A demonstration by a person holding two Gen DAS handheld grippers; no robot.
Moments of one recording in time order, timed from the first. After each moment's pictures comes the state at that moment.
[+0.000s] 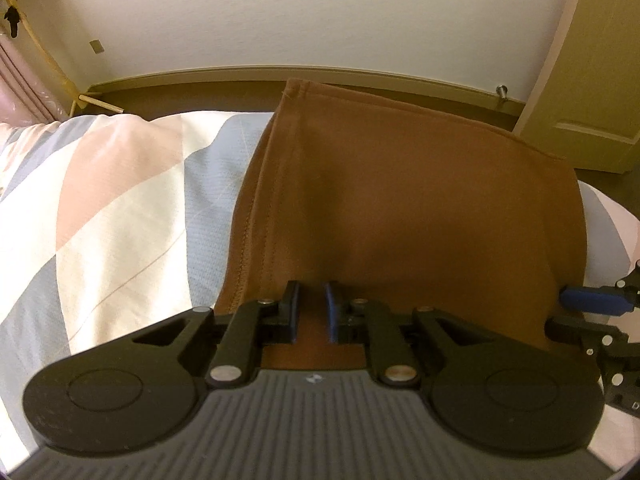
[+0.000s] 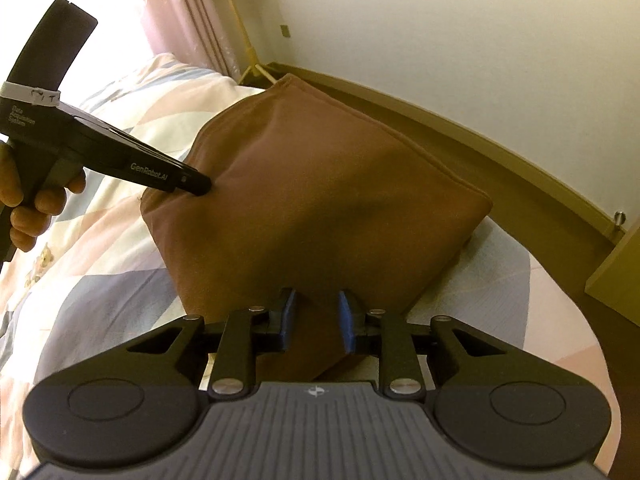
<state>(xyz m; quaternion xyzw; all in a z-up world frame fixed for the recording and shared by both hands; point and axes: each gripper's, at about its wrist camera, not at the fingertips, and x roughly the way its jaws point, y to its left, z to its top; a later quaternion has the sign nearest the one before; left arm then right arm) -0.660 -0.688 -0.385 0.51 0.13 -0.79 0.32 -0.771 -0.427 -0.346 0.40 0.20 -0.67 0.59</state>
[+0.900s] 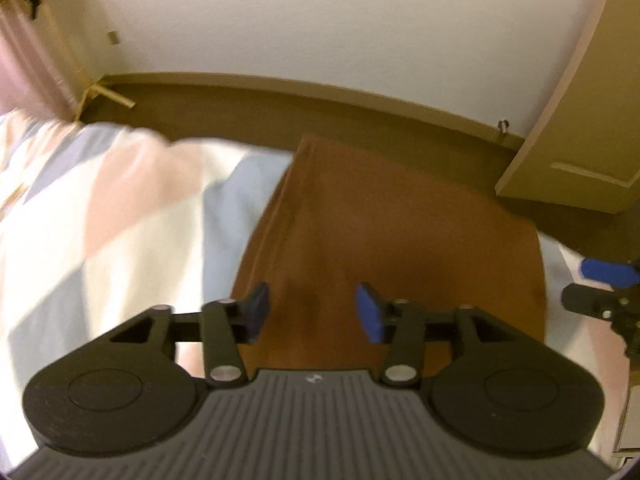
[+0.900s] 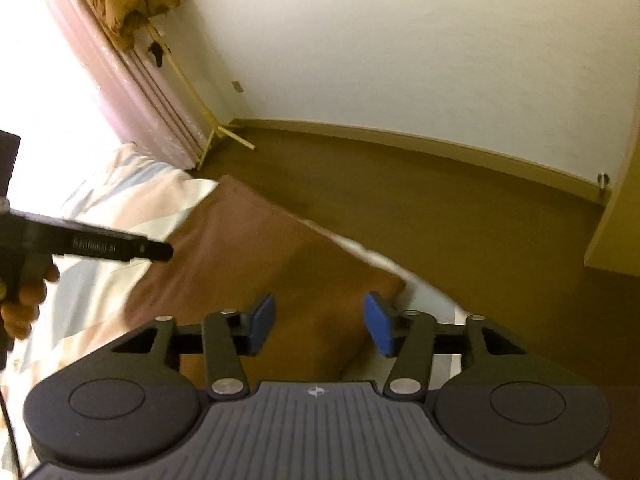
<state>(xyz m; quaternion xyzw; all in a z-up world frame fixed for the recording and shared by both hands) -0.645 -0.669 -0.319 0.49 0.17 -0.79 0.34 -0.827 -0.463 -0.333 0.44 0.08 -0.70 0.56</state>
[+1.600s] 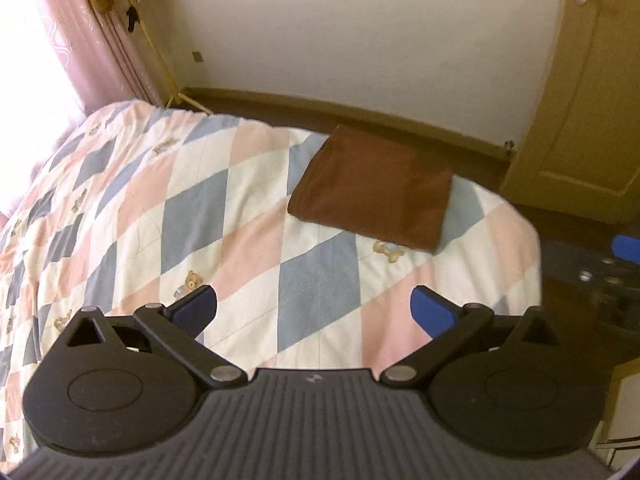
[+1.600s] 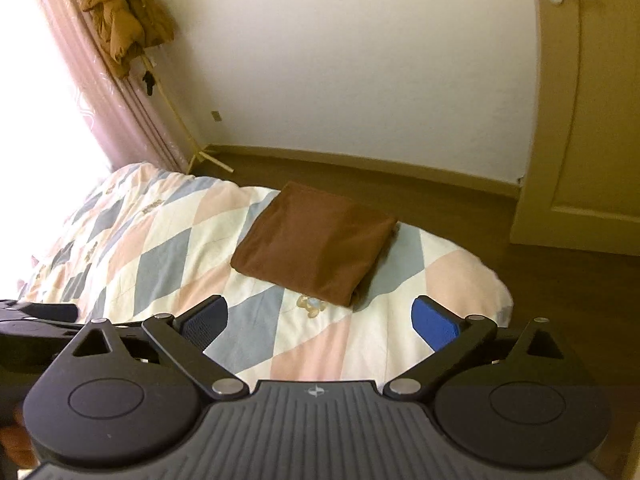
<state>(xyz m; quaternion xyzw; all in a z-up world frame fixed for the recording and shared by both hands) -0.475 -0.424 -0.113 0.44 0.15 -0.78 0.42 -0.646 -0.293 -0.128 0.41 0.09 -0.77 0.48</state>
